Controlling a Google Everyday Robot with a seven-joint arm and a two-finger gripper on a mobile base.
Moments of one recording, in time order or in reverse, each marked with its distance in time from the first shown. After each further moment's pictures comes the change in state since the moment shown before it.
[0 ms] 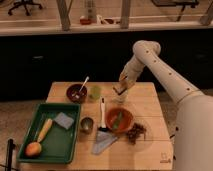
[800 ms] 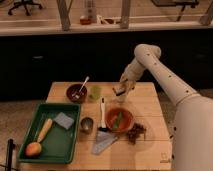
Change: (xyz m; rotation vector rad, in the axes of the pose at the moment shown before) arm 0.011 0.008 0.016 0.025 -0.044 0.237
